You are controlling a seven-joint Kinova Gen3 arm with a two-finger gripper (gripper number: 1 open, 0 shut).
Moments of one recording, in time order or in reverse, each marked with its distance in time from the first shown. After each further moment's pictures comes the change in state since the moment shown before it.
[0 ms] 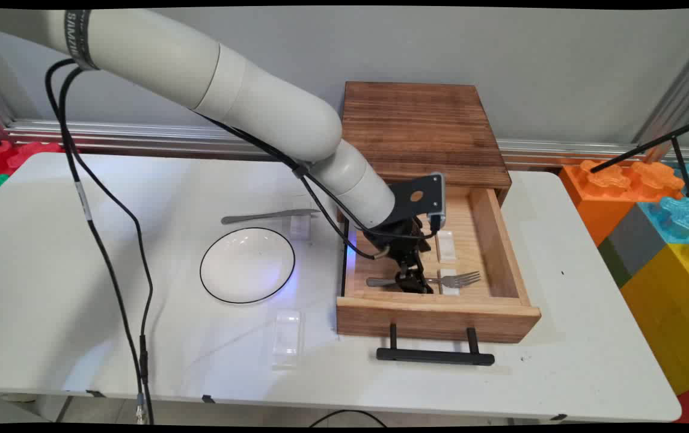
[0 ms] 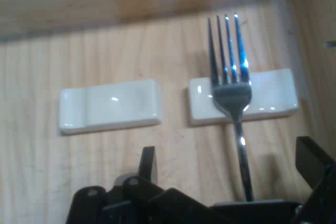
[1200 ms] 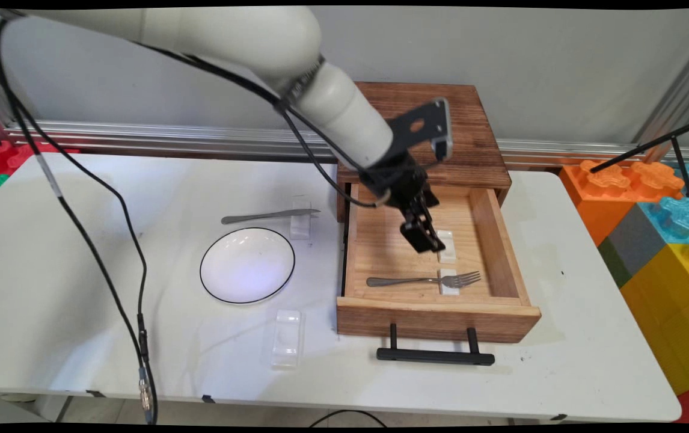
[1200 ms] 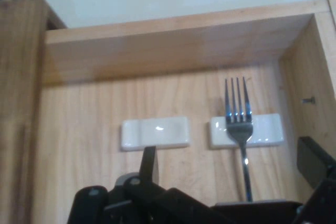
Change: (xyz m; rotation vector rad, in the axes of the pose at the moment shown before) arm 0.037 -0.023 -0.096 0.021 0.057 -0.041
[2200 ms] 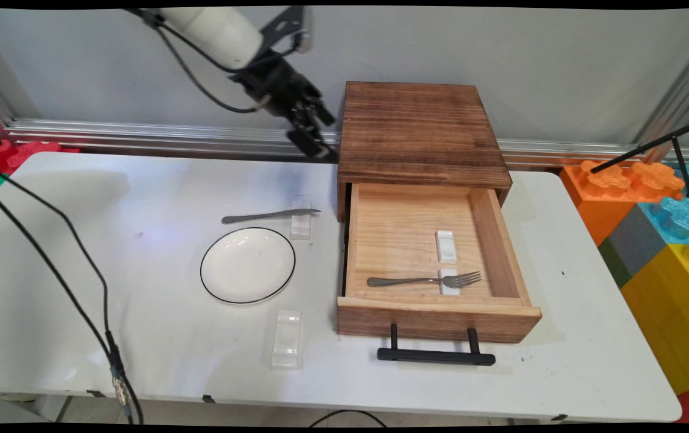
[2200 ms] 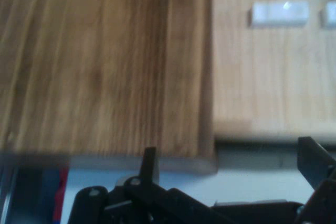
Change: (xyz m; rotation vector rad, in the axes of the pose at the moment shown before) arm -0.127 -0.109 -0.145 0.102 -0.015 -0.072
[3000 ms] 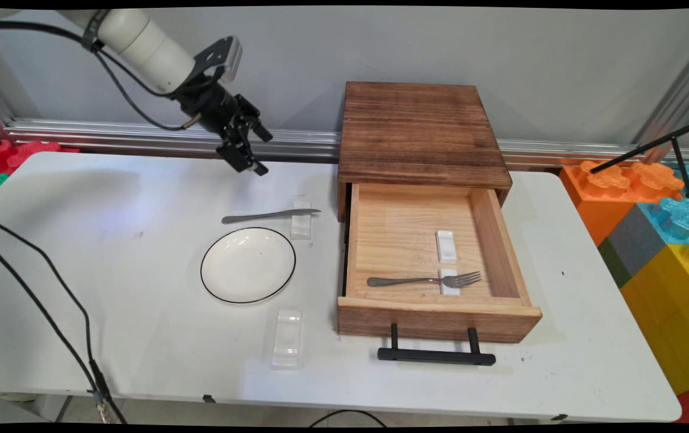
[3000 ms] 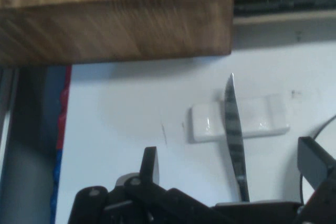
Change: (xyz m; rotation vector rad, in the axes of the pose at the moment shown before) arm -0.123 -0.031 -0.016 -0.031 -0.073 0.047
